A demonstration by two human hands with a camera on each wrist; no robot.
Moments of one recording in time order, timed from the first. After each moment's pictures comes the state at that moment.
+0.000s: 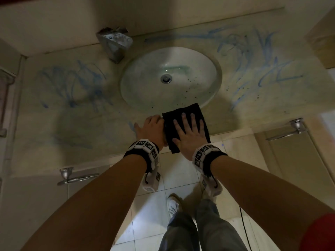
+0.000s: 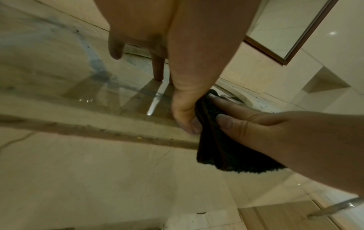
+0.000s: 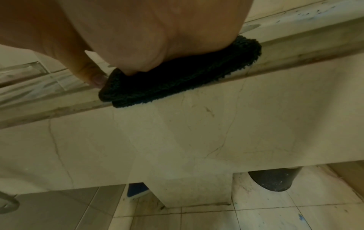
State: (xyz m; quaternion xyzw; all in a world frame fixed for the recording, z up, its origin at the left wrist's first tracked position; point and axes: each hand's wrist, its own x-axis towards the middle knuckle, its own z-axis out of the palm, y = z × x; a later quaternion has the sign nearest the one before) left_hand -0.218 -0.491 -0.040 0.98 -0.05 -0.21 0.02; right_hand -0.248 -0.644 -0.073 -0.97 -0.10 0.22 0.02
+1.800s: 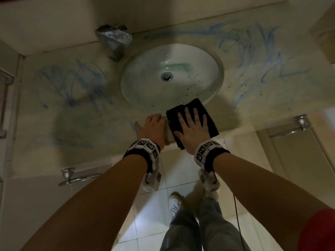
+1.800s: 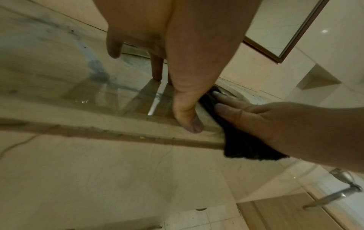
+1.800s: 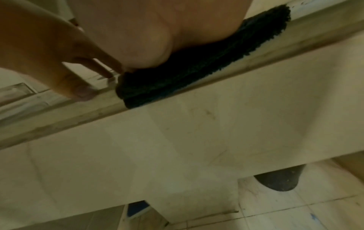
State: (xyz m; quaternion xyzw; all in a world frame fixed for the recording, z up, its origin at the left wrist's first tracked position) left_hand -0.219 -0.488 -0.041 0.97 -0.06 -0.22 0.00; right_hand -0.234 -0.646 -0.078 -0.98 -0.06 0.21 0.03
